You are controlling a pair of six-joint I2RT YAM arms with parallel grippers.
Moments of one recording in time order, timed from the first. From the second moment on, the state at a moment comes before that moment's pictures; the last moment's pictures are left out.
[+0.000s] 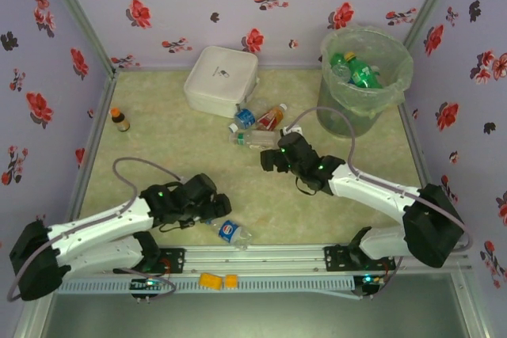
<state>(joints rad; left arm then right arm) -1.04 0.99 0.58 -0.74 -0.02 -1.23 0.81 1.30 0.77 -0.24 0.27 0.51</state>
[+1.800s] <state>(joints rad) -0.90 1.38 0.67 -0.47 0.02 -1.27 0.81 1.02 0.64 -0.39 0.47 0.52</state>
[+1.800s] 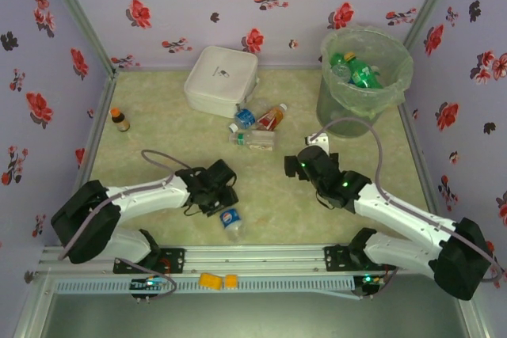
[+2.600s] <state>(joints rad) -0.75 1.59 1.41 -0.12 -0.01 -0.90 0.64 0.93 0.38 -0.26 0.50 0.56</state>
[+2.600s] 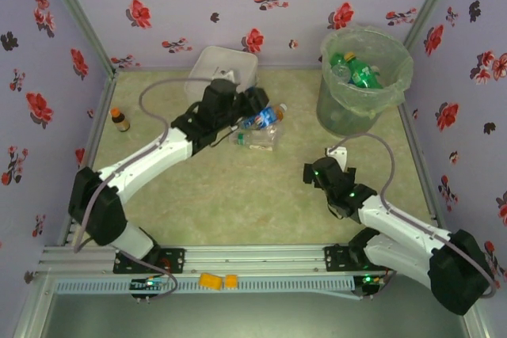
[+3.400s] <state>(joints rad) -0.79 2.49 2.59 0.16 0.12 -0.74 0.63 0.83 0.36 -0.26 0.39 0.64</state>
